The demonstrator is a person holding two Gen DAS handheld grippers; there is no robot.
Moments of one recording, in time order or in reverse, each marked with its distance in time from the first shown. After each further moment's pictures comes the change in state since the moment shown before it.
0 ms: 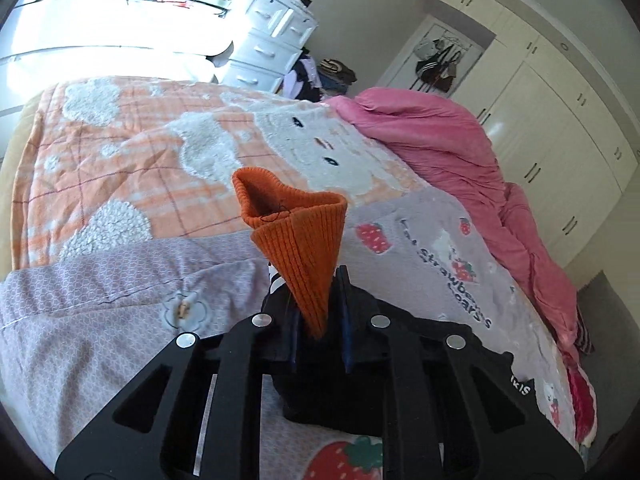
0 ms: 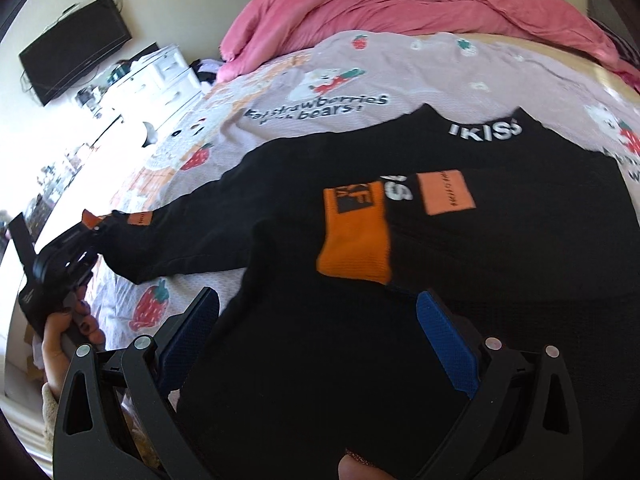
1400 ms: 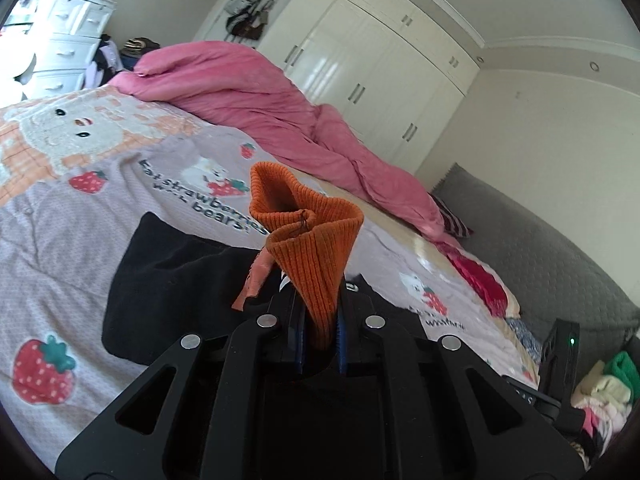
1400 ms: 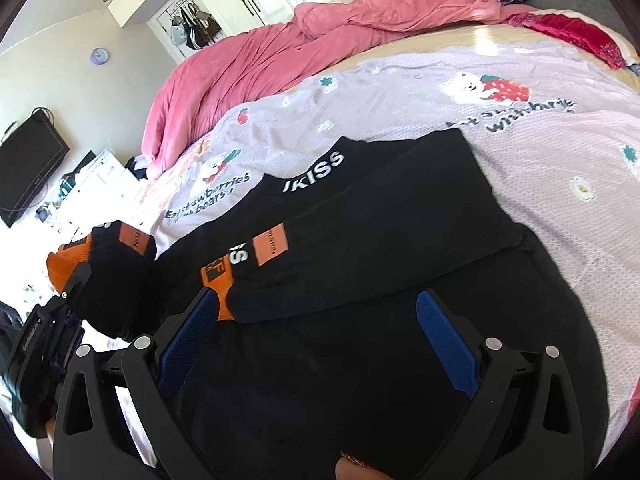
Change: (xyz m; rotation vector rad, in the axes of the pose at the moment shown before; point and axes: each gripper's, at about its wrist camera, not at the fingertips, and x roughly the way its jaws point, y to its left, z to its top) left arm -0.036 -0.169 -0.091 0.326 0.178 -0.580; right arm -0.096 -0.124 -0.014 0.313 -0.194 -0.117
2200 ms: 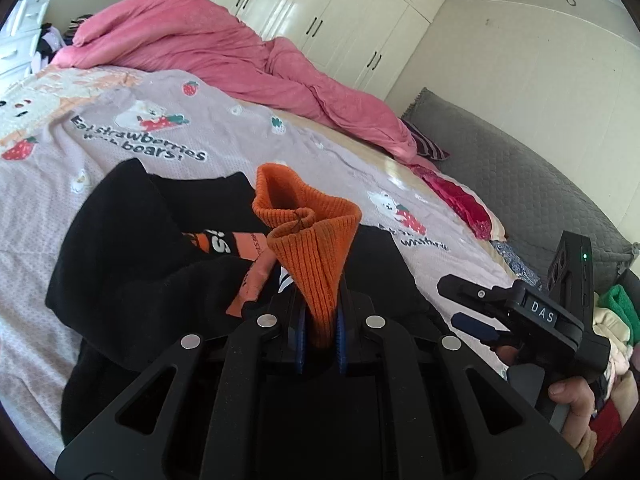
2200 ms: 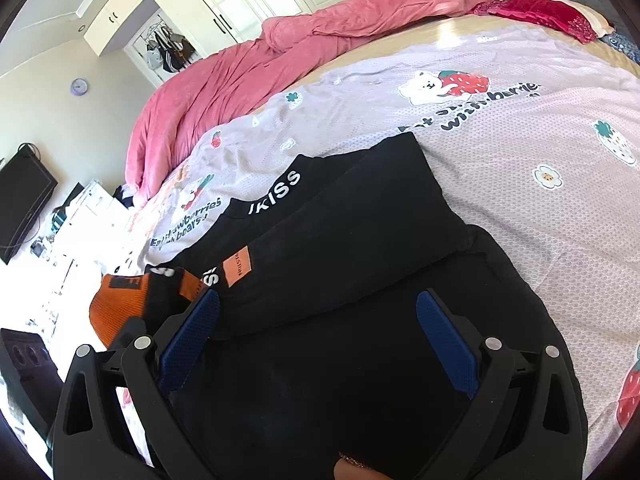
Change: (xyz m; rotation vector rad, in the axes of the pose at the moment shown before) left arm 0.052 -0.033 -0.046 0.117 0.245 -0.089; right arm -0.011 -0.041 0.007 0.109 -0.034 -0.018
